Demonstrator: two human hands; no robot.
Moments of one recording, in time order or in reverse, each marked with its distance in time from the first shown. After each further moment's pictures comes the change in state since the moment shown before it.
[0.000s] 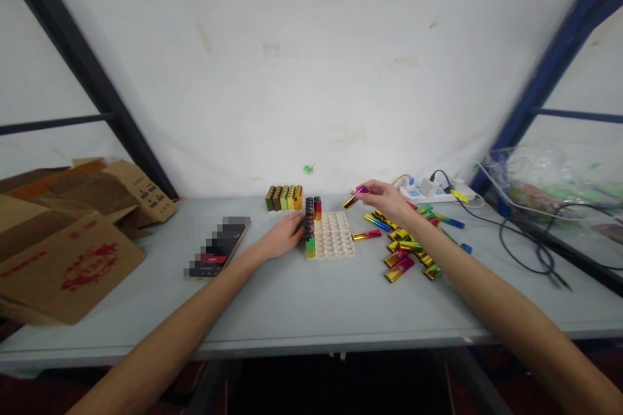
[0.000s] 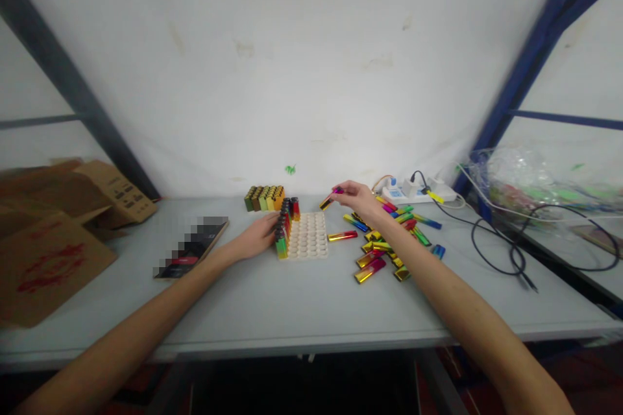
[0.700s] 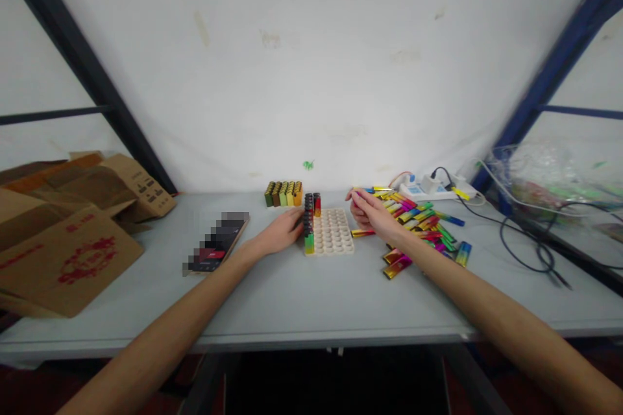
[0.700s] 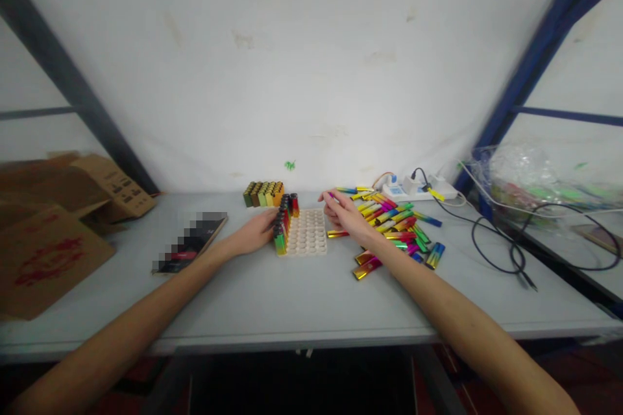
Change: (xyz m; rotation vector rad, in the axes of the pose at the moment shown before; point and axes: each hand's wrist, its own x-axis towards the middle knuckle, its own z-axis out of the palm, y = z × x) left_hand 0.001 0.003 -0.002 -0.070 -0.015 0.014; right_hand -0.034 -0.002 0.042 0.368 -0.181 0.090
